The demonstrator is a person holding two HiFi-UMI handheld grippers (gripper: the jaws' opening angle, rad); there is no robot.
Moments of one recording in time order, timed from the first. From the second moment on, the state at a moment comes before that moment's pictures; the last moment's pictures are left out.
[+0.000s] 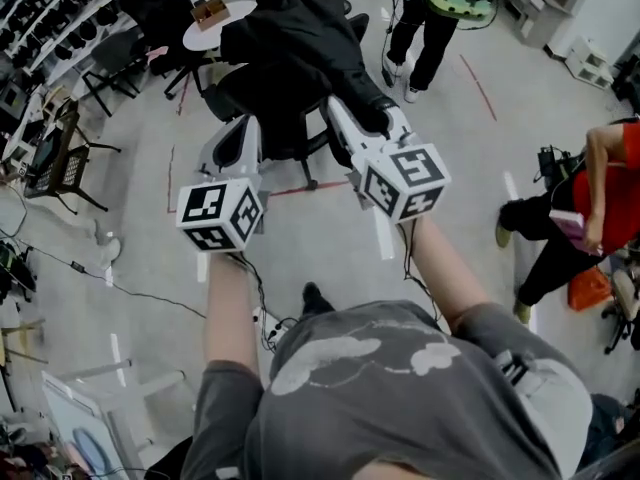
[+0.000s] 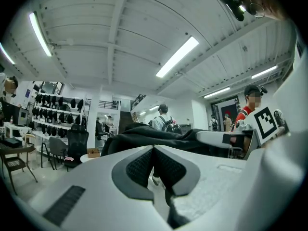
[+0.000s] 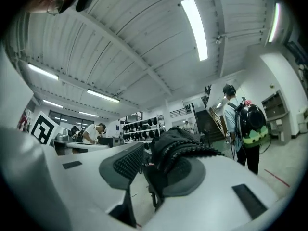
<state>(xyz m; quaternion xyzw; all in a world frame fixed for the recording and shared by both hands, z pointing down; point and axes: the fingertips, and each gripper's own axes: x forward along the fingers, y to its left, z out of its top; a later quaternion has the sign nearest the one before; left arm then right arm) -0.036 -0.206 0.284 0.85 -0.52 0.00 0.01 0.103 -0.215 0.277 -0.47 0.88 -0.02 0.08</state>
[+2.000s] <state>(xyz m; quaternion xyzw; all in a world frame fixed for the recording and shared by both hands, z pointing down) 0.011 -0.137 0.357 0.85 -0.52 0.02 0.08 0.151 -0.153 0.361 -0.45 0.89 -0.08 -0.02</state>
